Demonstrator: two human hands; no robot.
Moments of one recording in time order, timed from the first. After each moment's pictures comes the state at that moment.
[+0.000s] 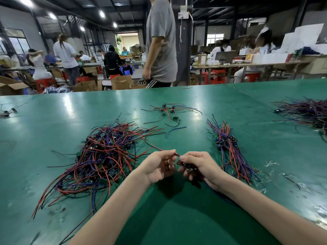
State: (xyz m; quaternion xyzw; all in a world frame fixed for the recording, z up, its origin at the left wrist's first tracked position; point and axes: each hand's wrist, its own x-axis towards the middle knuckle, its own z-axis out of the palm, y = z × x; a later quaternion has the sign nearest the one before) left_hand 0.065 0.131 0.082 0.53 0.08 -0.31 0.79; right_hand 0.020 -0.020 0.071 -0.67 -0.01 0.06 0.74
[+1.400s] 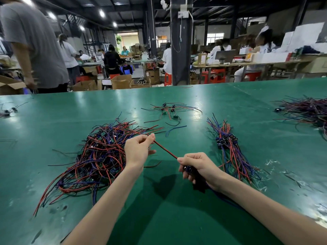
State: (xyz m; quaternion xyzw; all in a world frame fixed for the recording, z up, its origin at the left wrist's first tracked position) left_hand 0.086 0.161 0.080 0.69 0.02 0.13 0.71; right_hand 0.013 -0.017 0.071 -0.72 -0.02 0.09 0.69
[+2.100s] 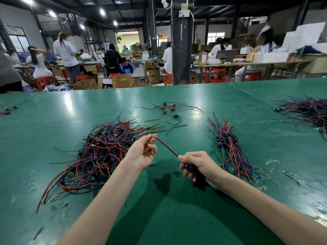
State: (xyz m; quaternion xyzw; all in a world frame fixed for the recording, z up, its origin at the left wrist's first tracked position) left_hand 0.082 0.162 0.099 0.35 0.17 -0.16 0.91; right_hand 0.014 -0.017 0.070 -0.71 -0.01 0.09 0.69
